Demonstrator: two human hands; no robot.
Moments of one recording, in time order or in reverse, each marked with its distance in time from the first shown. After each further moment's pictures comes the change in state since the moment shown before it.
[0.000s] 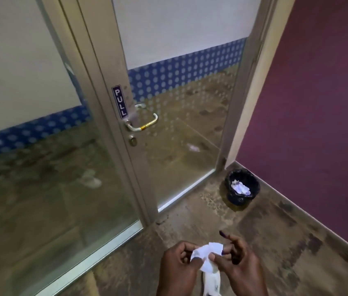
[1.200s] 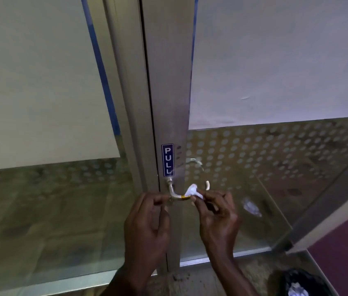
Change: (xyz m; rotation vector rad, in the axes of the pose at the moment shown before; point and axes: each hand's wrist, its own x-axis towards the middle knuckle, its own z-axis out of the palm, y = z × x) left_hand 0.211 0.228 -0.089 0.362 0.953 0.696; right_hand 0.321 -0.195 0.220 0.160 -0.232 -0.667
